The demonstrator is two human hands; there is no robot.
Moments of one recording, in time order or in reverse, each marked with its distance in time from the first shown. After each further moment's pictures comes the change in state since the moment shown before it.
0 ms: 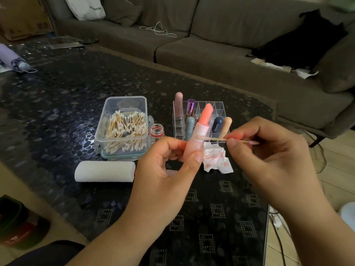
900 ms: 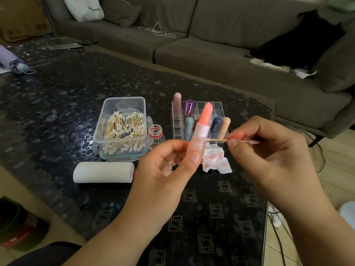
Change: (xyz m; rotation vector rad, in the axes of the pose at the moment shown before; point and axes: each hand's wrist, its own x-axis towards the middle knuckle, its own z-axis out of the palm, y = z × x) left_hand 0.001 0.001 0.000 -0.140 -0.107 -0.052; right_hand 0.001 0.001 -0.005 0.031 -0.028 -0.006
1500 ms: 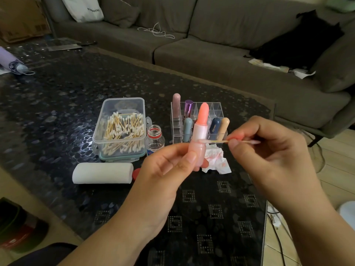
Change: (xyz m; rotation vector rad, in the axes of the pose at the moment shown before) left_hand 0.000 0.002 -0.001 -0.241 -0.099 -0.131; right_hand 0.001 -0.003 0.001 0.053 0.023 0.025
